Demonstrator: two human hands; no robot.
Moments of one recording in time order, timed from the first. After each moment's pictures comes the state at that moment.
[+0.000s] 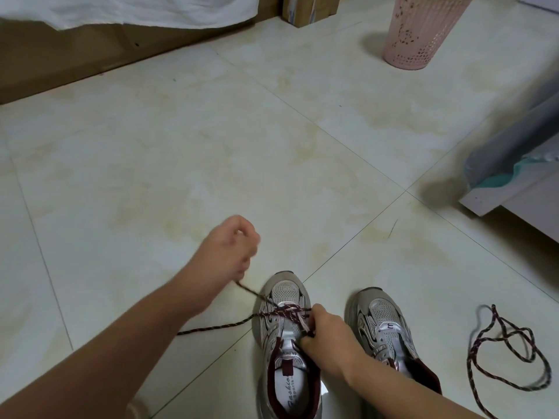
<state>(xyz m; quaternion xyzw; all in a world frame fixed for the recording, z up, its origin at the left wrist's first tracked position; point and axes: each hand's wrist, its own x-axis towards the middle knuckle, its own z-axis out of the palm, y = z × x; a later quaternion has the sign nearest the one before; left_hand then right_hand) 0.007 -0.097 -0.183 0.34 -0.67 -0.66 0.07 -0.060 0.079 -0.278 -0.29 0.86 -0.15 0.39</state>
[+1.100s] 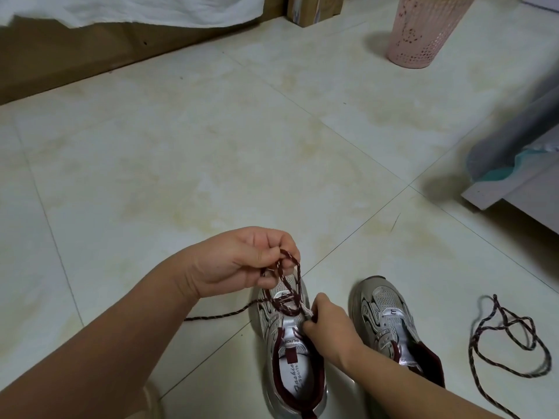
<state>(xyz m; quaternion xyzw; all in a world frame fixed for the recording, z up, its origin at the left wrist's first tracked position) 0.020 -0.103 -0.179 0.05 -0.47 -0.86 -0.19 -0.044 0.079 -0.279 -0.23 0.87 -0.20 0.38</state>
